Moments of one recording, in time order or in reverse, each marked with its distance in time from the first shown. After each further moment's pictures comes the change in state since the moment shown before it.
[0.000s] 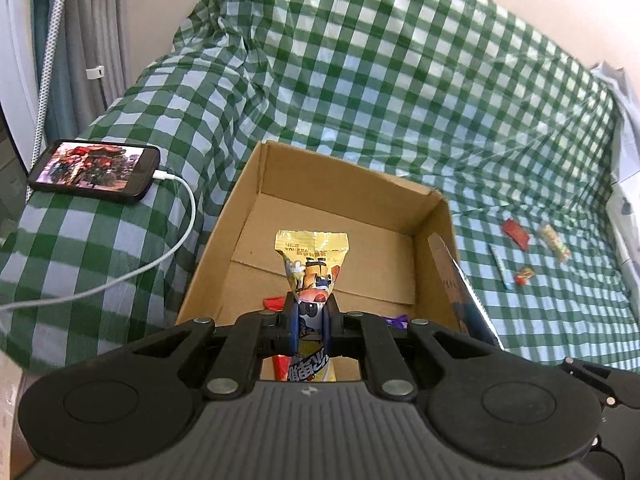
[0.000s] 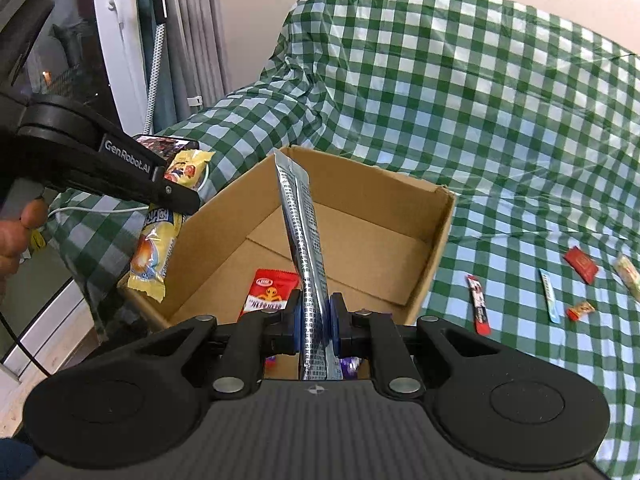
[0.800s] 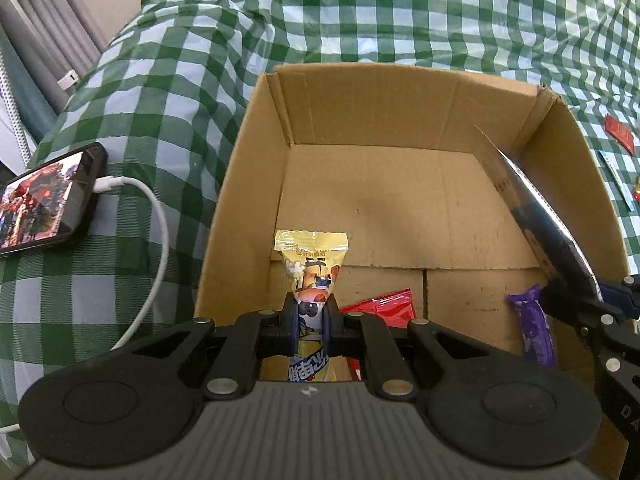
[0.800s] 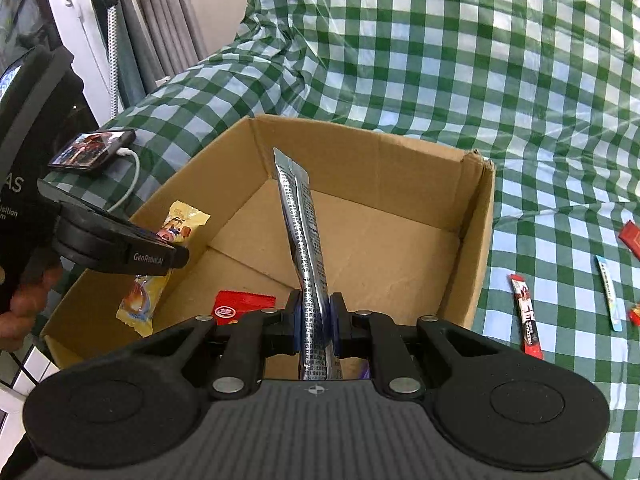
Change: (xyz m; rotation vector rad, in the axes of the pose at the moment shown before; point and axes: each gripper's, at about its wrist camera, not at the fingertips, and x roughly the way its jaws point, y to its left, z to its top) left arm 0.154 -0.004 0.023 0.242 0.209 0.237; right arm 0.131 -0.038 0.024 0.098 0.095 0.057
